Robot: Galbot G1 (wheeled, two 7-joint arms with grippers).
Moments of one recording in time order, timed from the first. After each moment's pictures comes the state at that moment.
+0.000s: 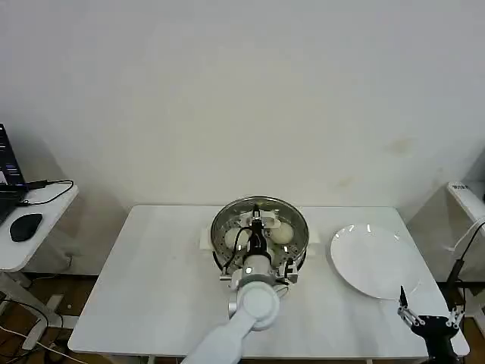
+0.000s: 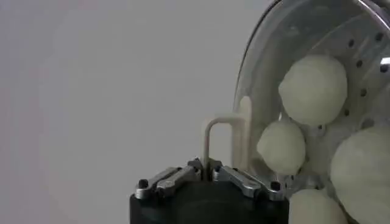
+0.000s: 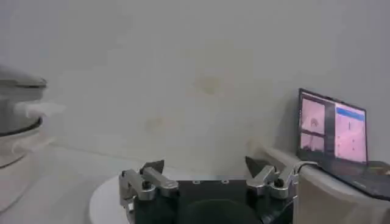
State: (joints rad) left arm 0.84 -1.53 0.21 -1.68 1.56 0.73 0.34; right arm -1.73 1.48 1.00 1.99 0.09 0.18 -0.12
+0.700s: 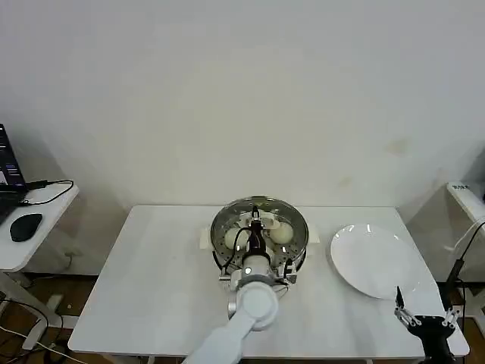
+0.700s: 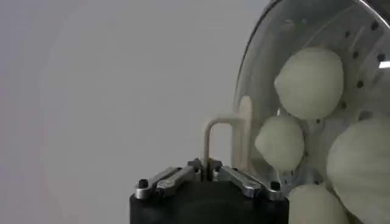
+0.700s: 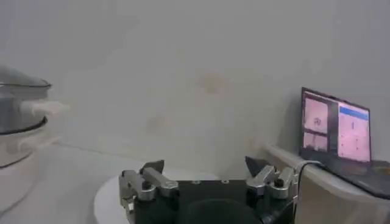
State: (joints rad) left arm 0.85 -1.54 0.20 -1.67 1.57 0.72 0.34; right arm -1.73 1.48 0.98 2.00 0.08 0.18 -0.12
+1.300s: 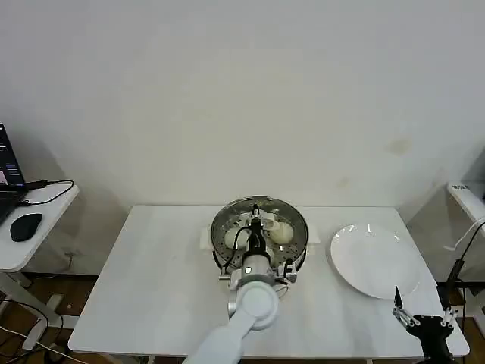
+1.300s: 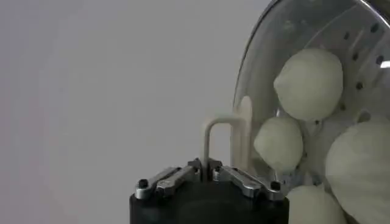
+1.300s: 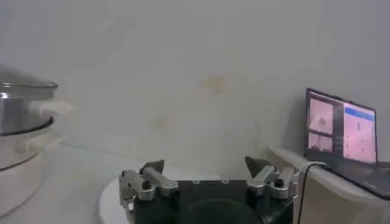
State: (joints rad) left arm 0.85 -1.54 0.19 -1.67 1.57 0.71 0.33; right arm -1.73 1.48 0.98 2.00 0.08 0.18 -0.12
